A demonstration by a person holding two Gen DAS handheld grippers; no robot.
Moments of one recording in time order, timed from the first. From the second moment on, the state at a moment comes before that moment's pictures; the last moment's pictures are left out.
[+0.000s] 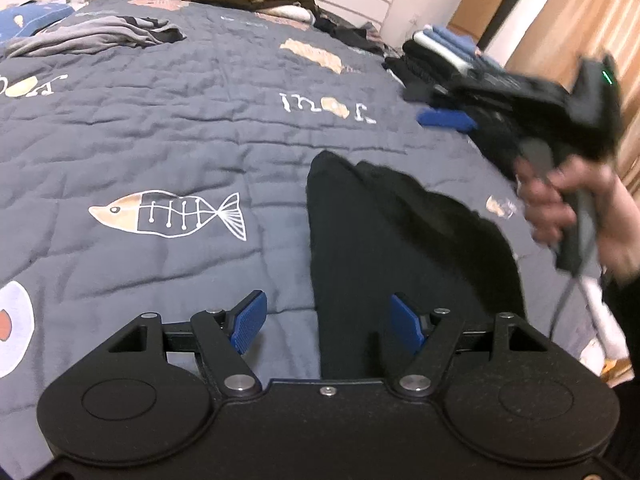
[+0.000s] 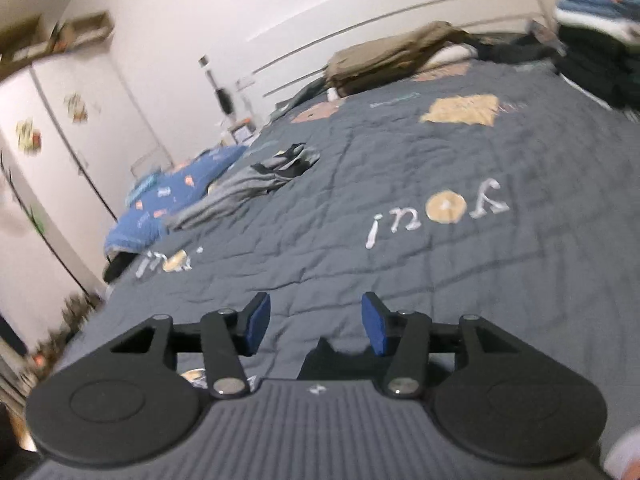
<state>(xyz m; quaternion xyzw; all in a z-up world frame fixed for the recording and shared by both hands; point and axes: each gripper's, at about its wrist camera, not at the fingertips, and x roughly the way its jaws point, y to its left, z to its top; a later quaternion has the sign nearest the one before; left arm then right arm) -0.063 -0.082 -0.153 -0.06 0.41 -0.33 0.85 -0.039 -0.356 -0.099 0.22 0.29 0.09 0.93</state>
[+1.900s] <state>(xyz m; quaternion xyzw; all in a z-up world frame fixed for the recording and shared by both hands) -0.081 -0.100 -0.164 -0.04 0.43 -0.33 0.84 -0.017 -0.404 -0.154 0.21 0.32 0.04 0.92</state>
